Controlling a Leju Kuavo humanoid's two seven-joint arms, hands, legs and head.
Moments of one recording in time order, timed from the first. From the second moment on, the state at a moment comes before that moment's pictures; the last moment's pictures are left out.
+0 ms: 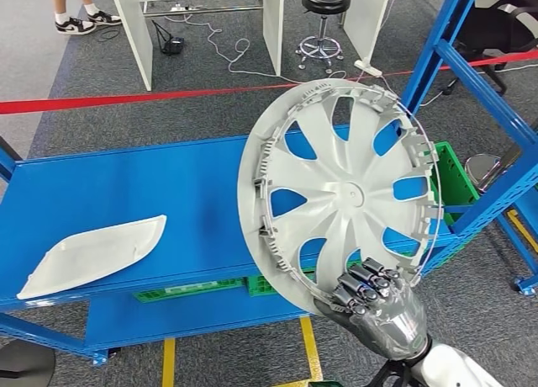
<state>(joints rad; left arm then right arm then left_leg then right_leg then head) -0.06 -0.20 0.78 -0.20 -1.16 0.38 -0.31 0.33 -0.43 0.38 -2.01 1.42 -0.68 -0.04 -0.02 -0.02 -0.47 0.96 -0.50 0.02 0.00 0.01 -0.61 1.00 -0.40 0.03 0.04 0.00</state>
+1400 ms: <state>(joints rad) -0.07 -0.20 0.78 -0.20 -1.16 0.40 -0.30 0.33 -0.42 0.36 -1.97 1.31 -0.68 -0.08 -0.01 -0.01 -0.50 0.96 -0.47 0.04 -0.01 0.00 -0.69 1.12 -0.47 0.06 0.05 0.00</state>
